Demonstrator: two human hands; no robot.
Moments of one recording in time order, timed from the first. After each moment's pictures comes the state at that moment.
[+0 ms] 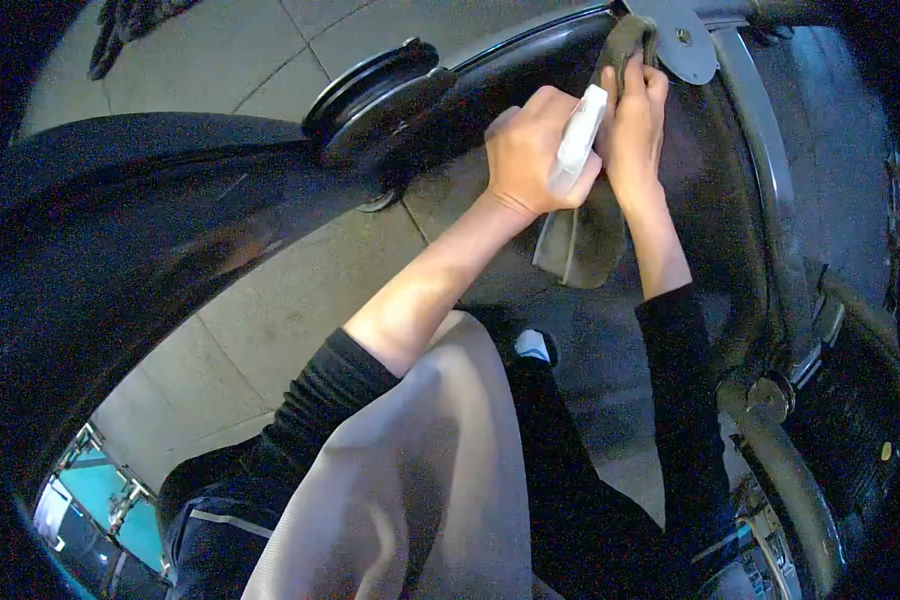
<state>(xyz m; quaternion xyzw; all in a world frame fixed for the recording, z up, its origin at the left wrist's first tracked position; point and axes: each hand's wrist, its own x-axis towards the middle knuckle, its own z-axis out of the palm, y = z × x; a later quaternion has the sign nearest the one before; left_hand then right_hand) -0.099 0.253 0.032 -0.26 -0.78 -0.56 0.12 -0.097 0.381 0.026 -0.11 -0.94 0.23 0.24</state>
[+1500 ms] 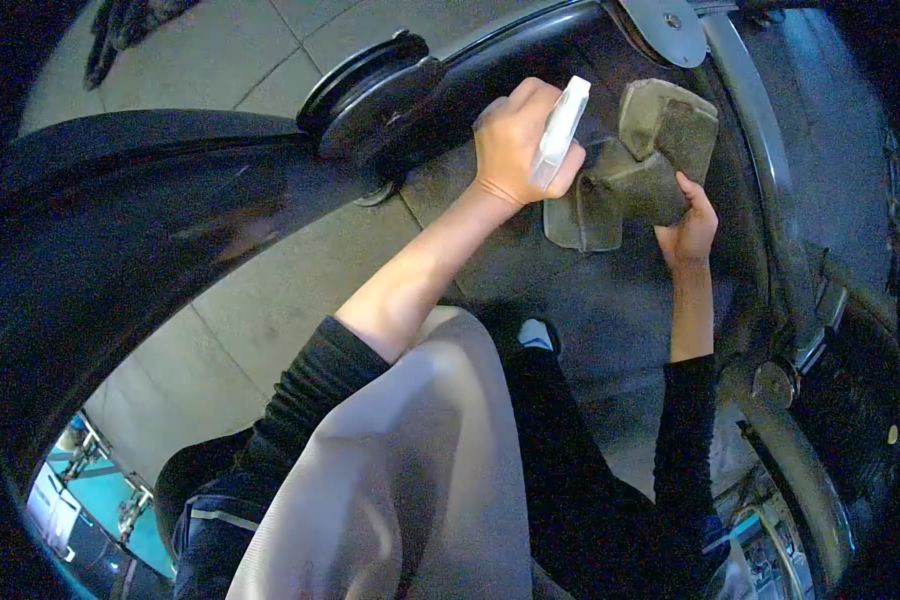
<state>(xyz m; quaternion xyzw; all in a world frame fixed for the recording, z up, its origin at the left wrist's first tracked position) -0.103 0.236 0.023 -0.30 -0.77 -0.55 0.13 0.021 0.438 0.030 -0.31 -0.38 0.87 0.04</state>
